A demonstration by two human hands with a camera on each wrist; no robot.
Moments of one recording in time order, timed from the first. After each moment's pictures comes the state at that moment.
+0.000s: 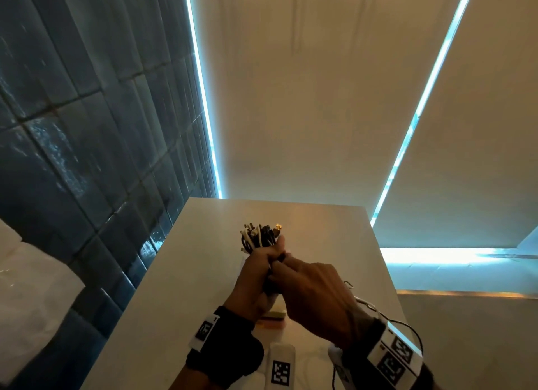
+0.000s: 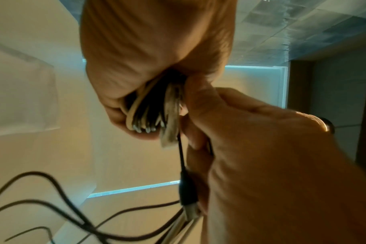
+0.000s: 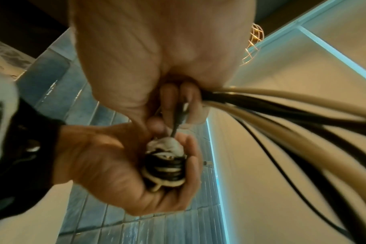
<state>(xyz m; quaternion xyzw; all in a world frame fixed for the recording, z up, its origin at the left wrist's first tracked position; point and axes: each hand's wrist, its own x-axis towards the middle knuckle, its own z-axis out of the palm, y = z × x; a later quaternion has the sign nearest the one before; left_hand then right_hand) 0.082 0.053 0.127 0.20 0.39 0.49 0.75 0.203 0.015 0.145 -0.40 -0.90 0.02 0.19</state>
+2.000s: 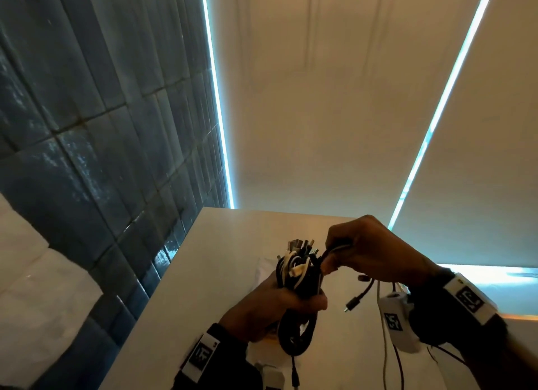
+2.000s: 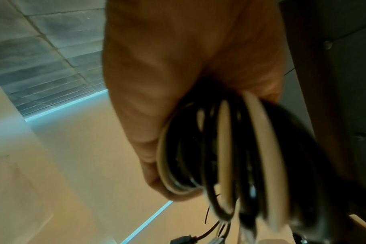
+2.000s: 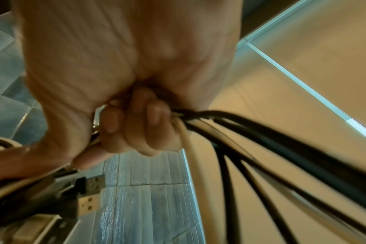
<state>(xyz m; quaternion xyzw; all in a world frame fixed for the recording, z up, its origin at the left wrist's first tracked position) 0.052 0.033 0.144 0.56 0.38 0.29 0.67 0.257 0.076 0.207 -0.38 -0.85 0.28 0.25</state>
